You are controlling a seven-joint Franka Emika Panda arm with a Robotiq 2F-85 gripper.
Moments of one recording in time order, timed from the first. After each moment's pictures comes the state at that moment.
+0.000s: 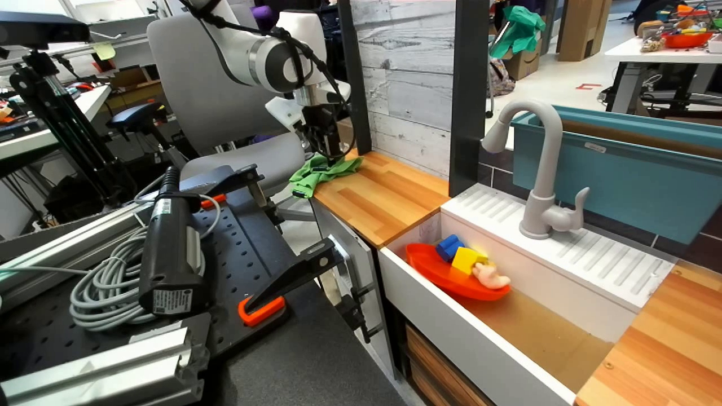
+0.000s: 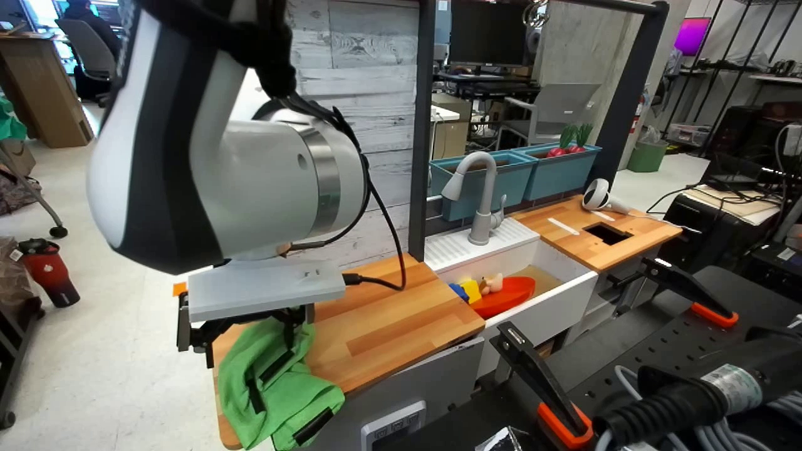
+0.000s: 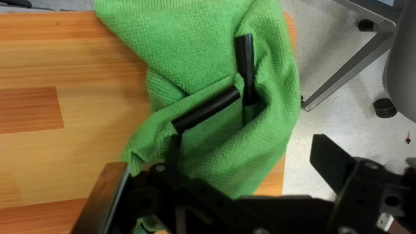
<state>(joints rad) 0.46 1.05 0.11 -1.62 0.14 2.75 0.31</state>
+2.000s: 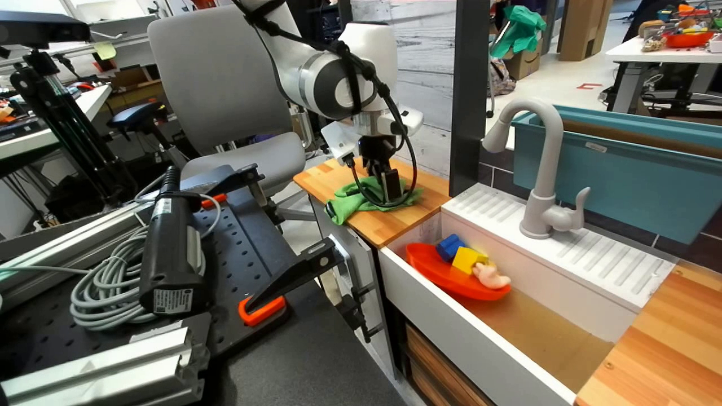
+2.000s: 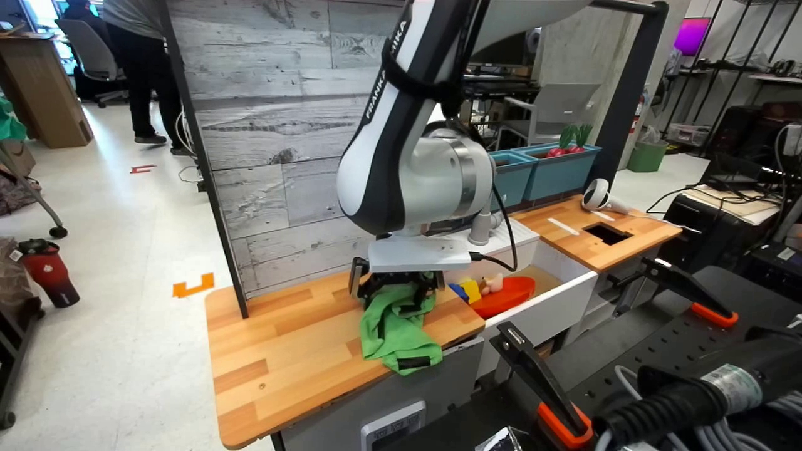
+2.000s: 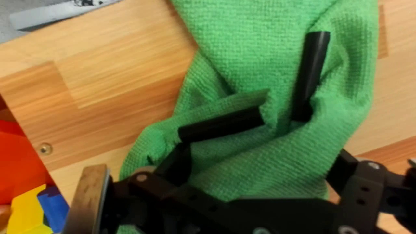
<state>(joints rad) 0.21 1.06 0.02 -1.74 0.15 2.79 0.31</state>
